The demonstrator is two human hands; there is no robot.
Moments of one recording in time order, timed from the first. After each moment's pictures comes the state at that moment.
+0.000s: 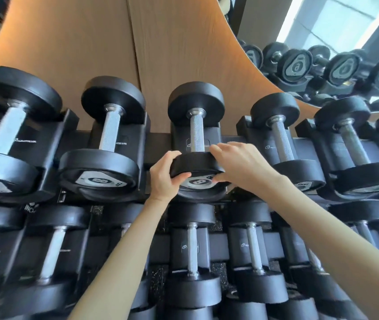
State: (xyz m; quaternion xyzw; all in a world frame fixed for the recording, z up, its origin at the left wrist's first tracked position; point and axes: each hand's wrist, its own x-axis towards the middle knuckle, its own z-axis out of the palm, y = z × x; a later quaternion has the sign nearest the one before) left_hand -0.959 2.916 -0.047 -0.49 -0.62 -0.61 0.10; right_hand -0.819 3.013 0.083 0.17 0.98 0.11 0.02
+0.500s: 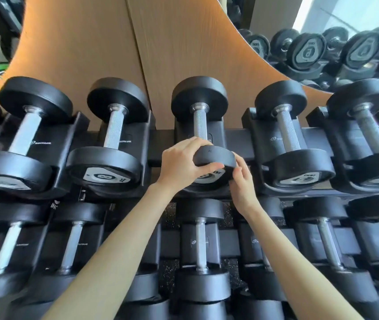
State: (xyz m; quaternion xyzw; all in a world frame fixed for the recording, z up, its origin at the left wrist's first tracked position) left_hand -0.935 2.929 0.009 -0.59 -0.69 -0.40 0.13; right_hand -0.791 3.017 -0.048 0.22 0.57 -0.71 -0.36
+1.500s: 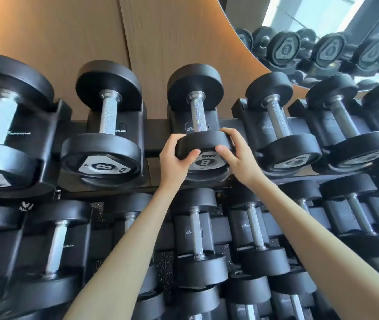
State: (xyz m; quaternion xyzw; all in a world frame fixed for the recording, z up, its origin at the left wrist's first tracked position) left_hand -0.940 2.909 -0.036 -0.42 -0.61 -0.66 -0.08; right_hand -0.799 2.998 0.013 0.28 0.83 -0.39 -0.28
